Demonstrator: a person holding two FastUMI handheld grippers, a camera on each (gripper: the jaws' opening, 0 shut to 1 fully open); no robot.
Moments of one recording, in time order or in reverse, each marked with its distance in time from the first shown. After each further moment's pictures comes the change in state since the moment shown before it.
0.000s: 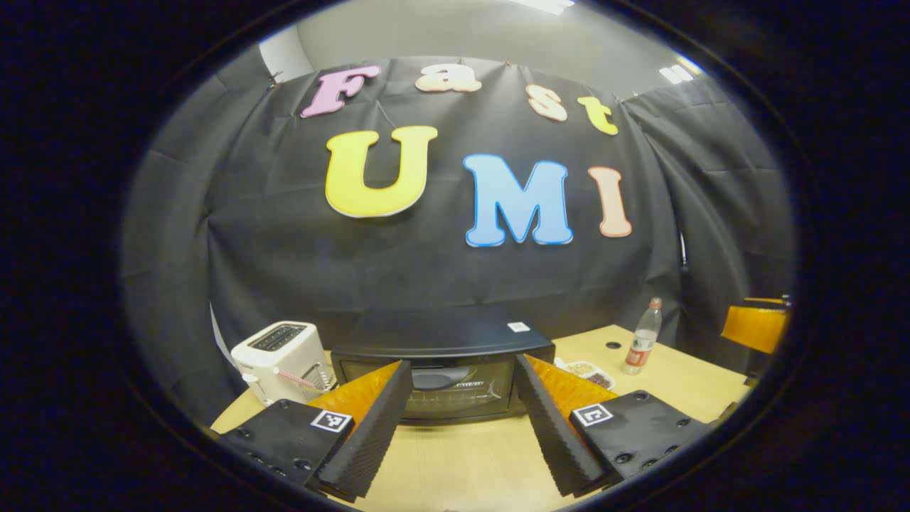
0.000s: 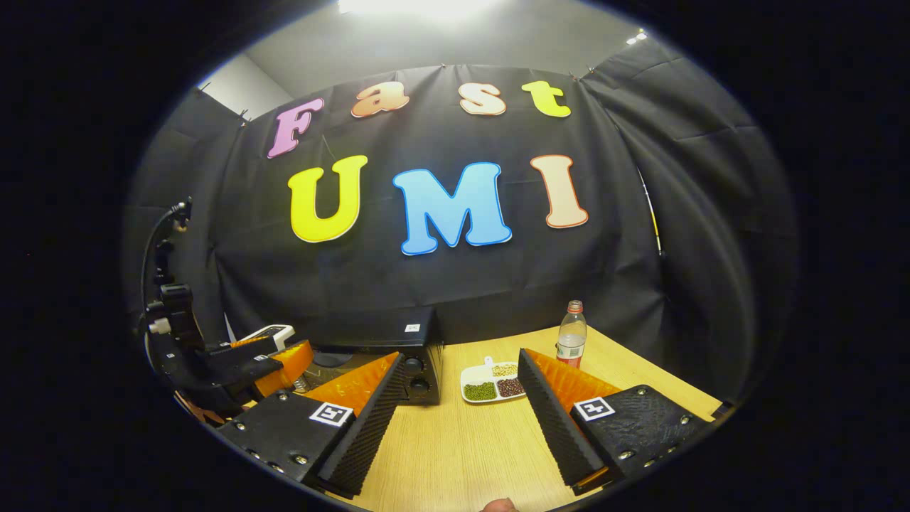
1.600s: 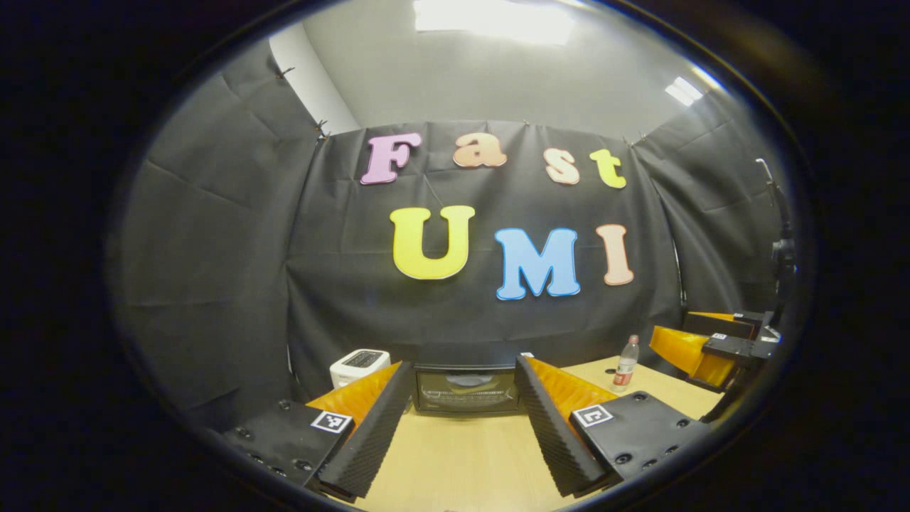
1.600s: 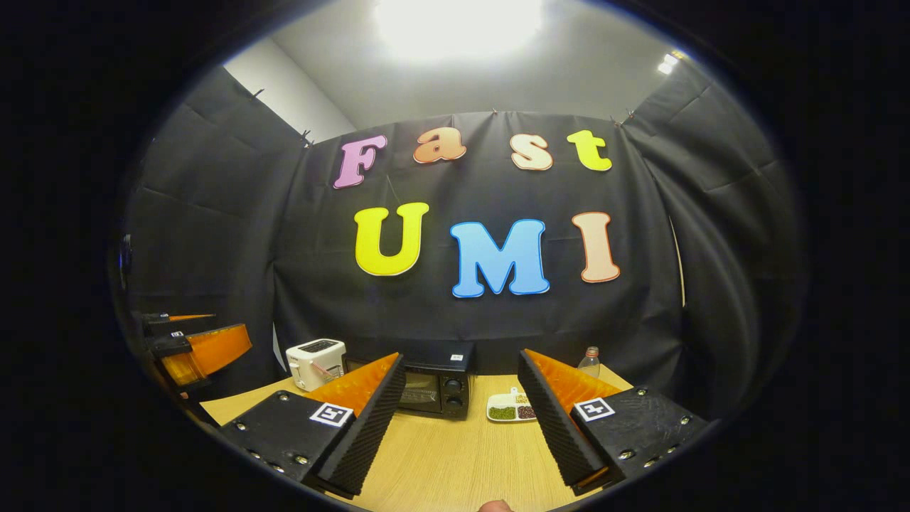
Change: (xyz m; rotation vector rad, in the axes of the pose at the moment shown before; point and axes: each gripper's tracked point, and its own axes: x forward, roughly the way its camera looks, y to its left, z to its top) left arm -0.217 0.029 0.064 0.002 -0.139 0.143; right arm 0.376 0.382 0.021 -0.103 -0.157 0.164
